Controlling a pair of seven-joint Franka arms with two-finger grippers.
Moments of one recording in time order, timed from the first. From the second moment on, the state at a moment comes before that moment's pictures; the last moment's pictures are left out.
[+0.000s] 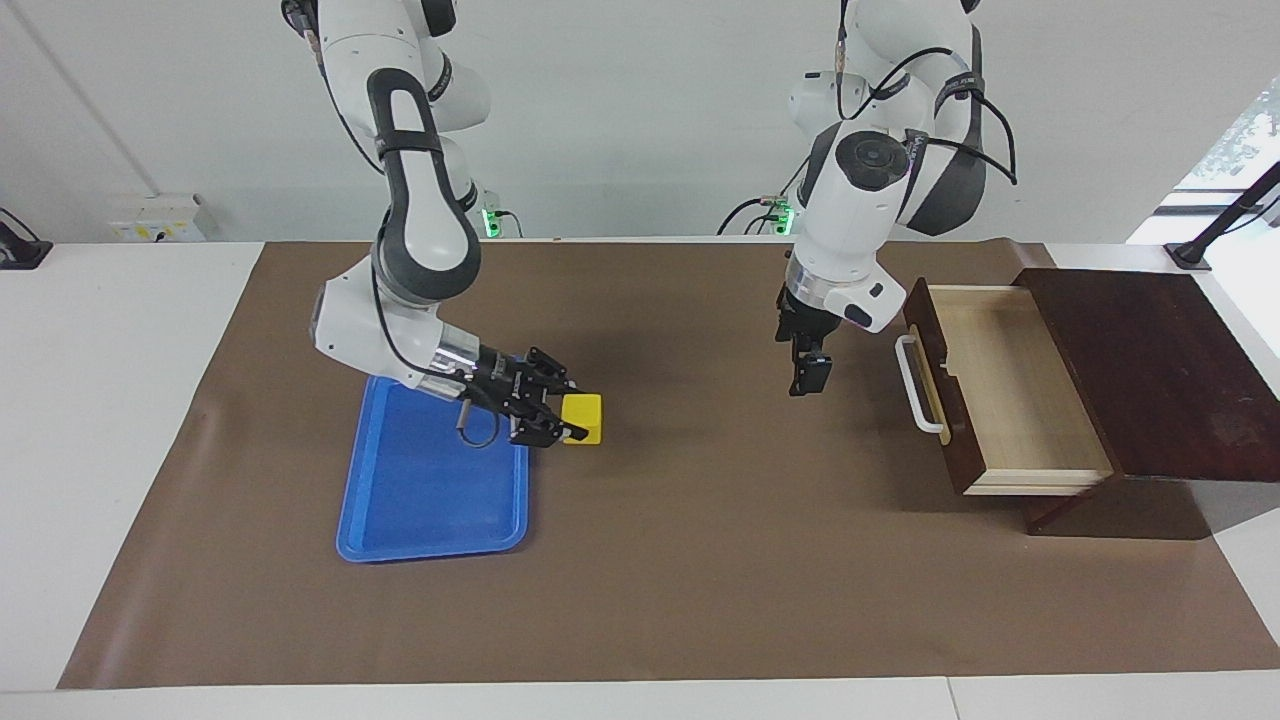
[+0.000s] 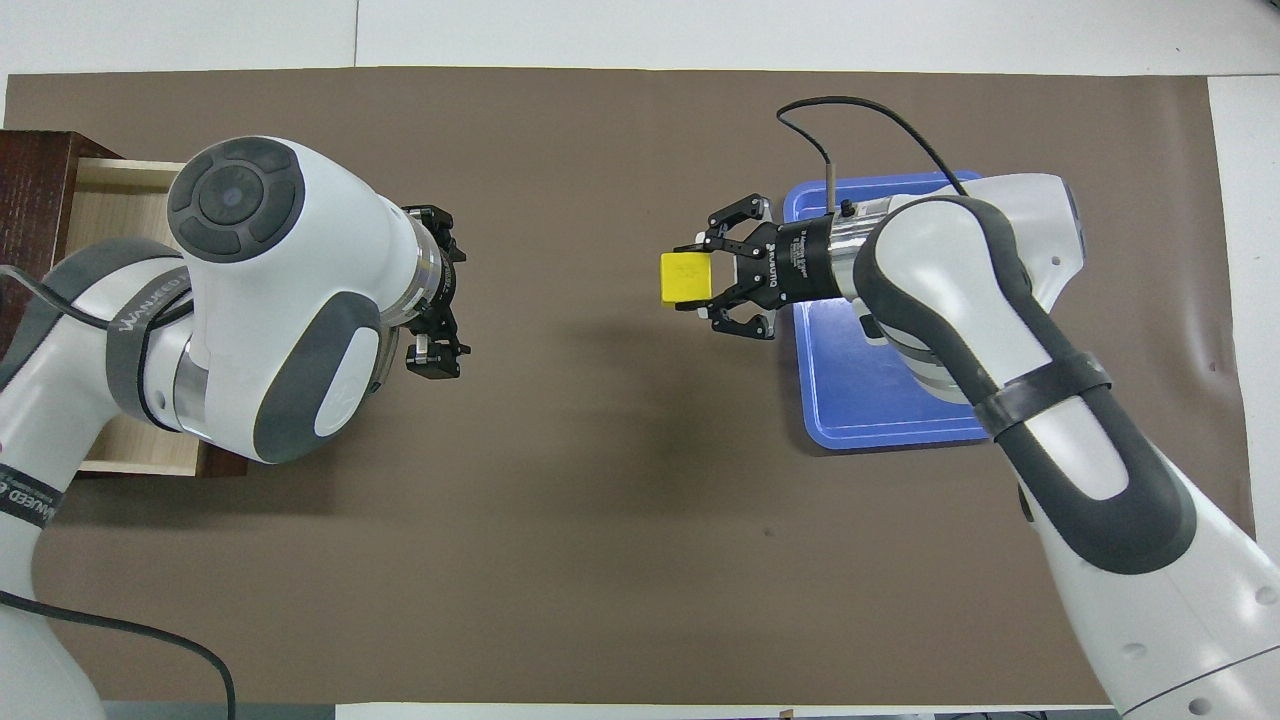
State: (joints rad) left arm -0.35 0.16 -0.11 -1.77 -0.04 2.02 -1.98; right arm 0.32 0.36 -0.01 -1.79 1.13 2.13 1.12
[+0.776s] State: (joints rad) left arm -0.39 0.16 -0.10 -1.85 -0.30 2.24 -1.96; right arm 0.42 0.37 -0.01 -1.72 1.11 2.18 1.25
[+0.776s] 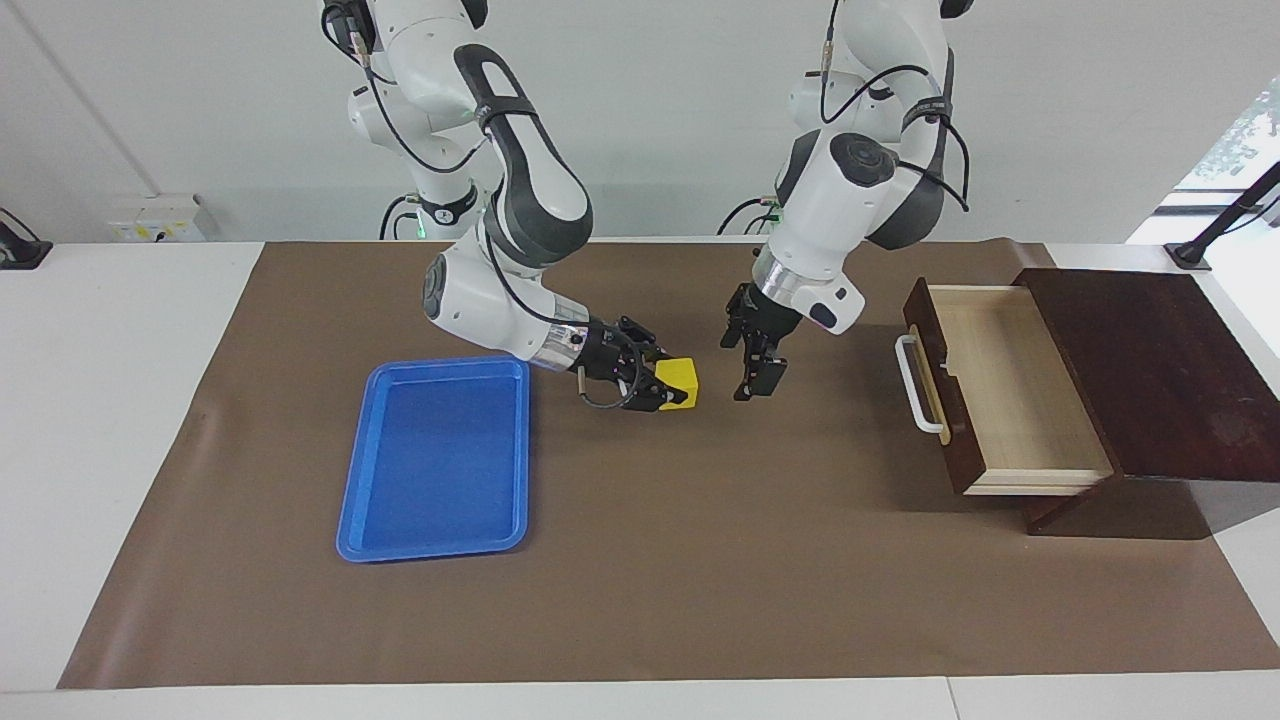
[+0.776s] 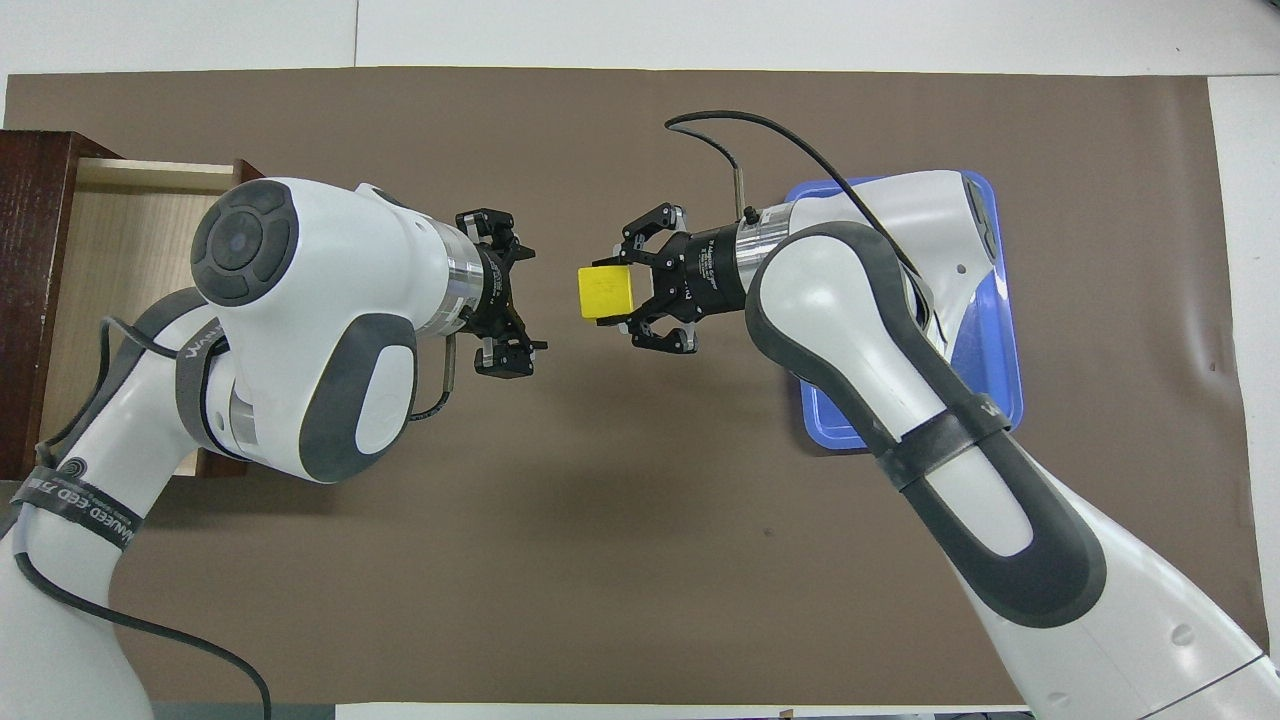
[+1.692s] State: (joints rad) left arm -0.45 0.17 -0.12 -1.91 -0.36 2.42 -1.96; right arm 0.42 0.38 -0.01 -1.68 1.11 2.17 1.31
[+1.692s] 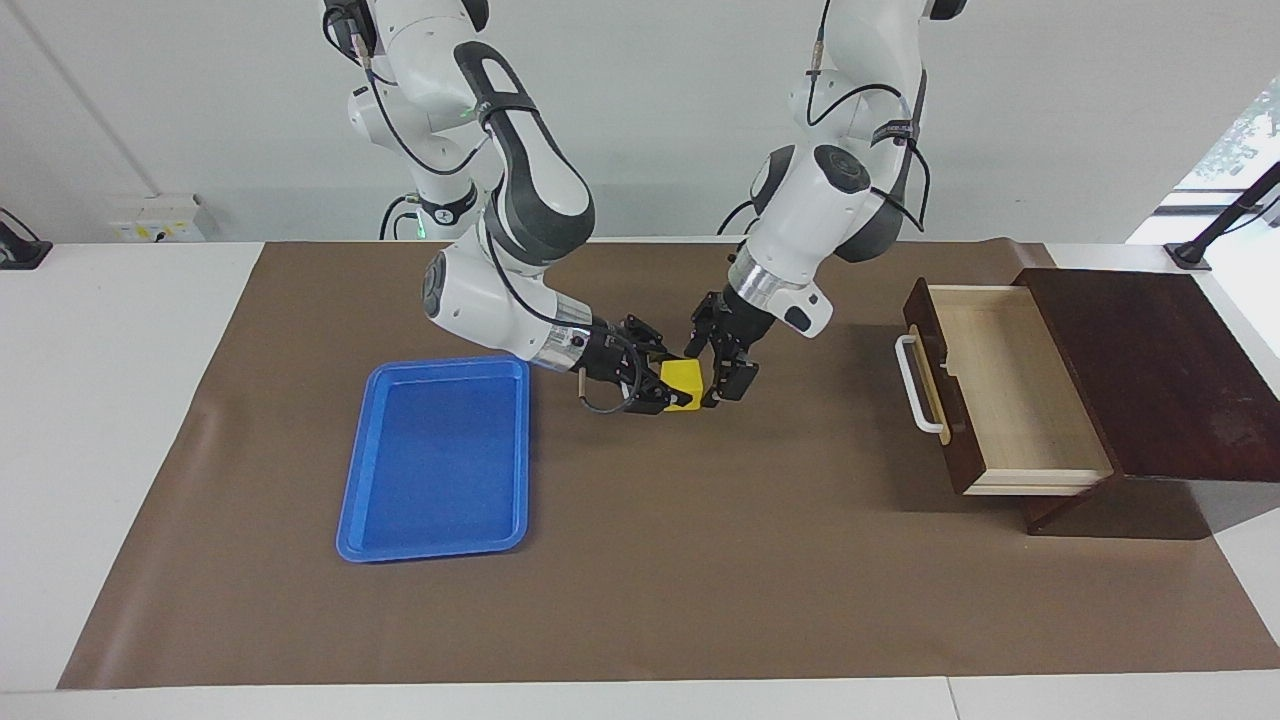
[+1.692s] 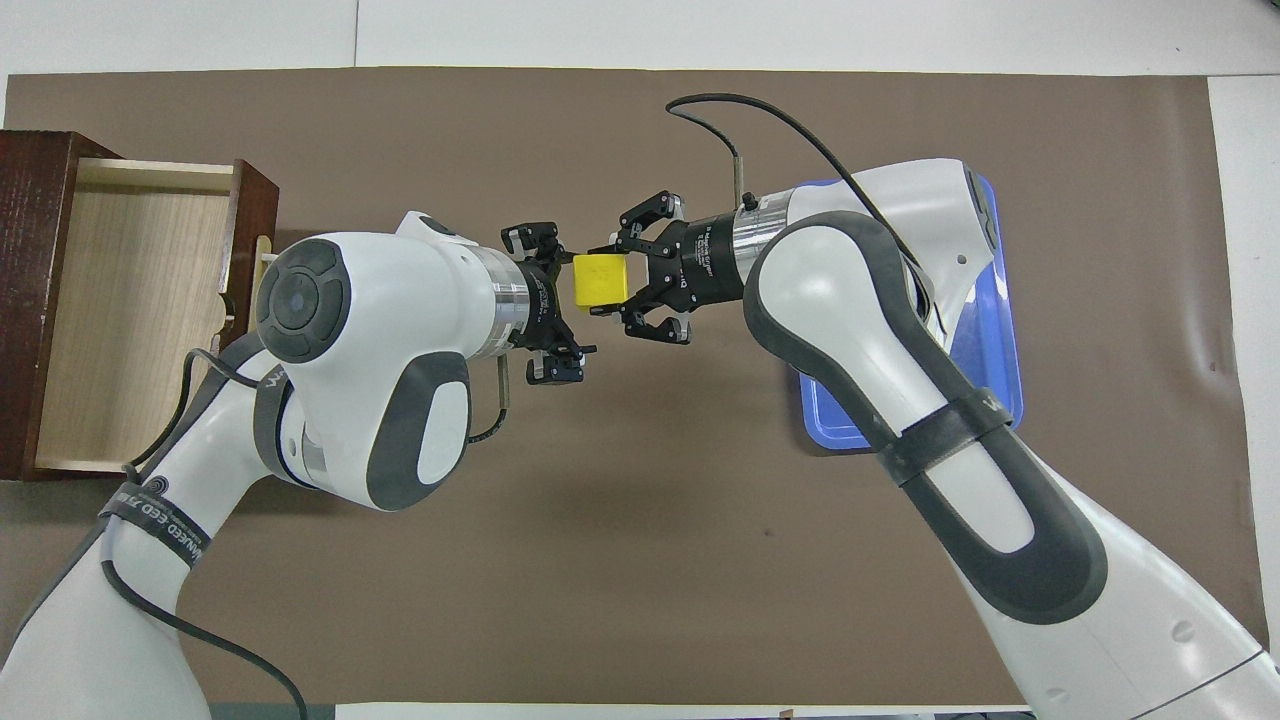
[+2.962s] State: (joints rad) left arm -0.47 0.18 -0.11 -1.91 -0.36 2.48 -1.93; right arm 0.42 0.39 -0.01 -1.68 1.09 2.15 1.31
